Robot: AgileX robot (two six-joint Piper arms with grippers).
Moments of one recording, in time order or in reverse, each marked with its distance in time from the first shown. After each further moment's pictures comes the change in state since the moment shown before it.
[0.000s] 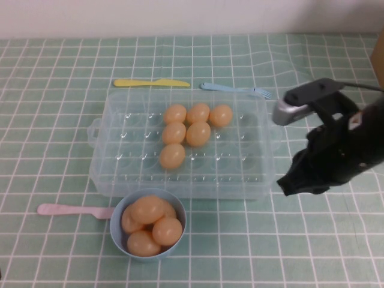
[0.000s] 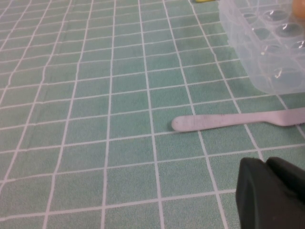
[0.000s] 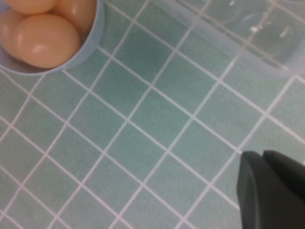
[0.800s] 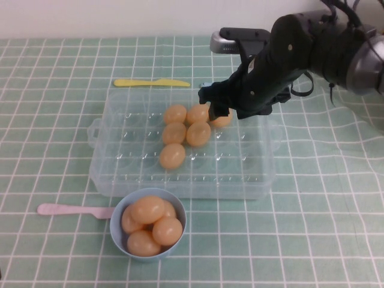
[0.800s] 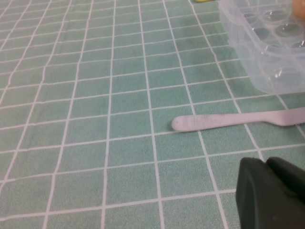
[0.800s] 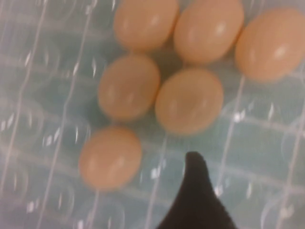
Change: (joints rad) right arm 0.075 0.559 -0.653 -0.191 -0.078 0.527; left arm 0.000 0.000 0.000 0.000 0.000 0.000
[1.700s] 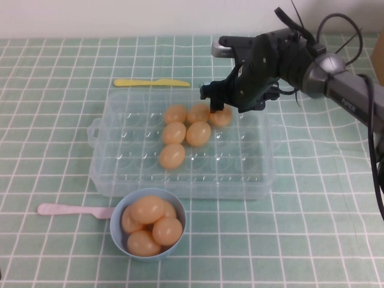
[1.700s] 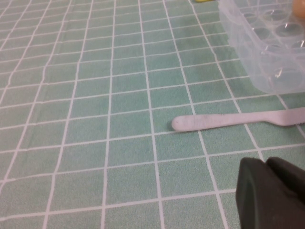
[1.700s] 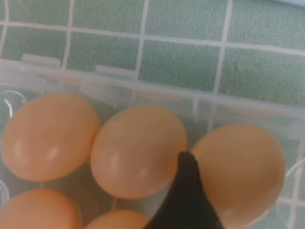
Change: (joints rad) right arm -0.062 0.348 -0.355 -0.078 -0.013 0.068; left arm 0.000 0.000 0.000 0.000 0.000 0.002
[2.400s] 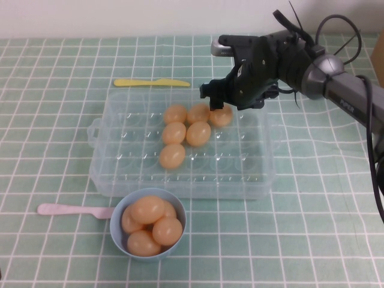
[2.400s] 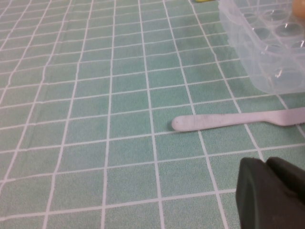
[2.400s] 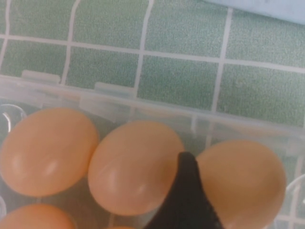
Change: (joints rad) right arm 0.000 0.010 -0.002 -0.017 -0.035 0.000; left arm 0.000 0.000 0.000 0.000 0.000 0.000
